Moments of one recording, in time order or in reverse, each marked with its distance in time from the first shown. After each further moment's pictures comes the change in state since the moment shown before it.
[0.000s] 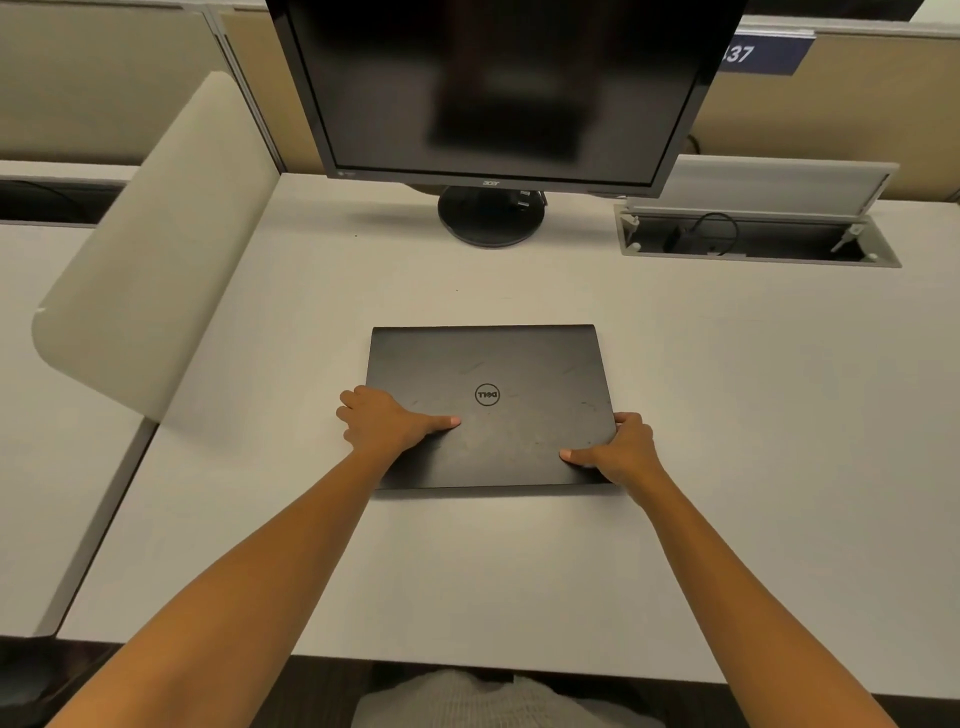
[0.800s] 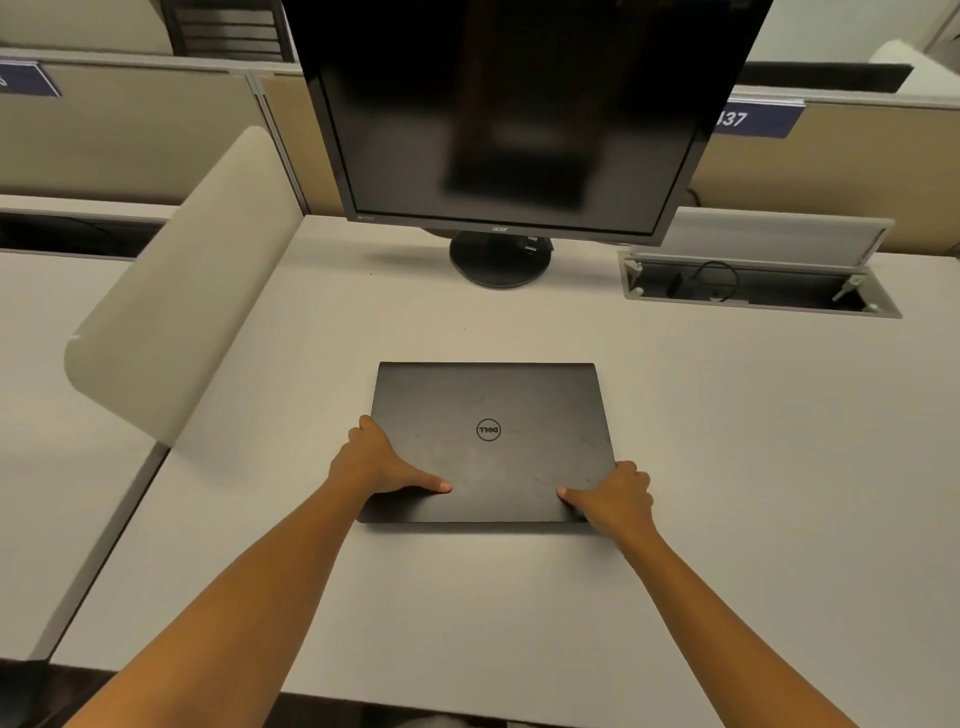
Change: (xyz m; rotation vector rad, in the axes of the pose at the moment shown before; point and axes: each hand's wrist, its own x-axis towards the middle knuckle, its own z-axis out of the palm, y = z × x) left_hand 0.005 -0.025 -0.018 -0.003 -0.181 0.124; right_hand -0.015 -0.009 0.014 -0.214 0.064 0.043
